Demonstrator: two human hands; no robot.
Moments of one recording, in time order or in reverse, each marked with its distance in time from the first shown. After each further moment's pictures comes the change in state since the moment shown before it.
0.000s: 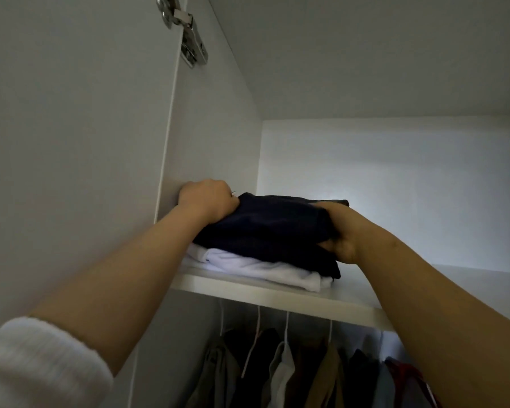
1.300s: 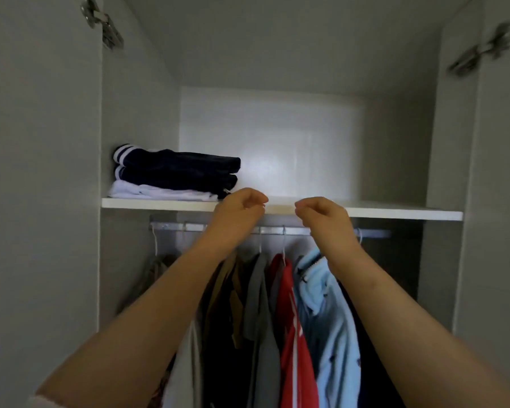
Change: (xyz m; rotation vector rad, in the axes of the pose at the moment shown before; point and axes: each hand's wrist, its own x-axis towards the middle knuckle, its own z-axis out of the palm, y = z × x) left_hand -0.263 0.168 -0.081 -1.384 -0.206 0.154; right_hand -0.279 0.043 -0.108 -0.483 0.404 -0.524
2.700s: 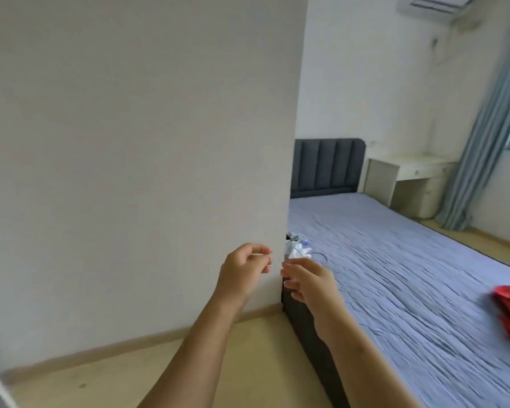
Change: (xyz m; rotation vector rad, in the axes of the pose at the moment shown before) left_hand -0.744 0.431 0.082 -0.872 -1.675 -0.002; right_hand -0.836 -0.384 -0.202 -0.558 1.654 0.560
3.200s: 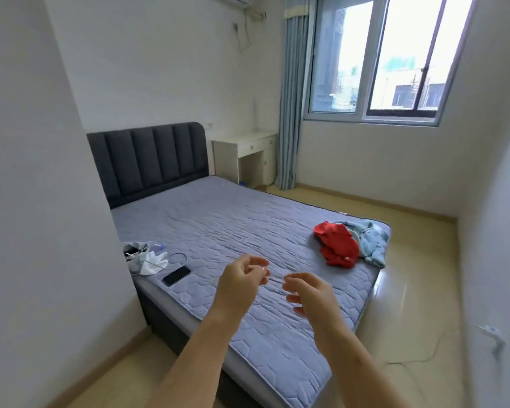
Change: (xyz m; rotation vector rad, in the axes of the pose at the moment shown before) left_hand 0.032 0.003 0.329 -0.024 -0.630 0.048; right_hand 0.011 0.049 -0.297 0.080 0.624 0.133
